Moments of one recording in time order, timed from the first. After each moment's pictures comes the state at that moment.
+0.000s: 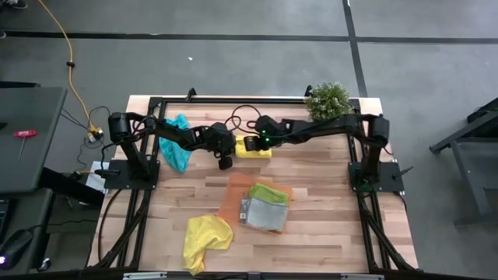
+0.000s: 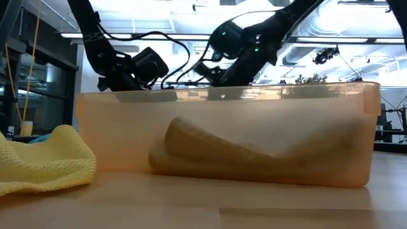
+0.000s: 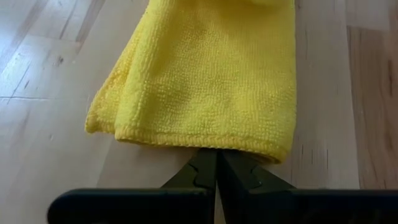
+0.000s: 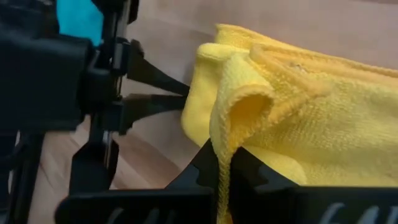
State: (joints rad) left arm 0.47 1.76 0.66 0.27 0.09 0.13; right arm -0.25 1.86 1.17 -0.14 -0.08 1.00
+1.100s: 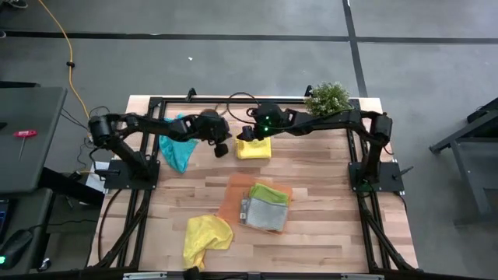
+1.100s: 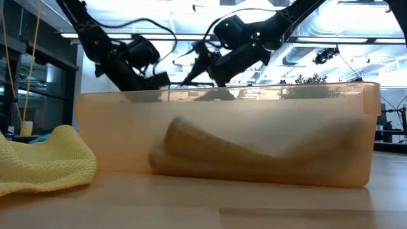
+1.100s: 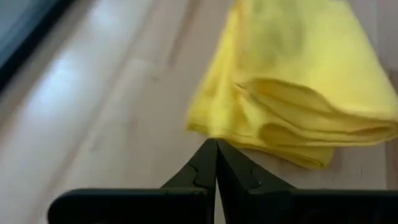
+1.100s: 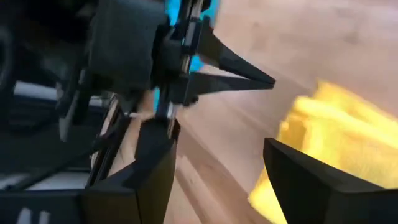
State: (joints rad) left arm 0.58 1.59 0.66 0.16 0.08 0.16; right arm -0.33 1.86 1.21 0.06 -0.28 0.91
